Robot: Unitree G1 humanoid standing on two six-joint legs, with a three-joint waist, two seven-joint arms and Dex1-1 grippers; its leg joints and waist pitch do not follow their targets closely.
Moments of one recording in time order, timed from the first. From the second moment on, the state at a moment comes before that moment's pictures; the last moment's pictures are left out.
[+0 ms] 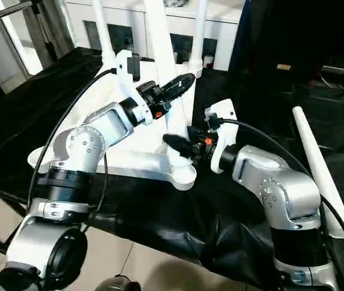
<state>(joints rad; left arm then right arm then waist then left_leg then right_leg) -0.86 -0.05 0.10 0.36 -0.59 0.65 -0.52 -0.44 -0.36 -0.03 -0.18 0.56 0.89 0.63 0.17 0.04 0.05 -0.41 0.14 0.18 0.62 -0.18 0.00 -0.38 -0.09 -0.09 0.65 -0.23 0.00</state>
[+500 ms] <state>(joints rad) -0.87 0.05 -0.03 0.30 -0.65 0.75 -0.89 -0.44 -0.49 -0.02 -0.21 0.67 0.94 0.82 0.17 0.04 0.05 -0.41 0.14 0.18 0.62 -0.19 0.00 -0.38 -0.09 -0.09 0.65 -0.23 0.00</state>
